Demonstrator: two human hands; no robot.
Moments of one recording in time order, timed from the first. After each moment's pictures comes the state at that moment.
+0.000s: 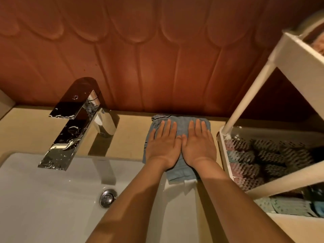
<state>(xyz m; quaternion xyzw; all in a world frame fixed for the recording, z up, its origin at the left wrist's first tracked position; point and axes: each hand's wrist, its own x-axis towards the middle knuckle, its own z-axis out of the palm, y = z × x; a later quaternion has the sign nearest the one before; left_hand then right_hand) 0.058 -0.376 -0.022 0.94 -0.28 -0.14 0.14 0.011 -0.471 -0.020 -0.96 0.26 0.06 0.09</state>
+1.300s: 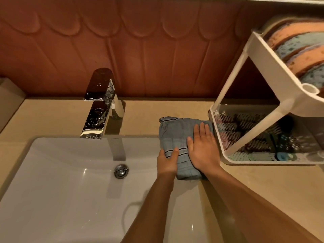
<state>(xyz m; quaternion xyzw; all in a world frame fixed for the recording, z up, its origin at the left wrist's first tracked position) -0.053 -0.321 -0.015 0.69 0.12 -0.27 0.66 -0.077 -0.432 -0.023 -0.95 0.29 0.01 0.09</state>
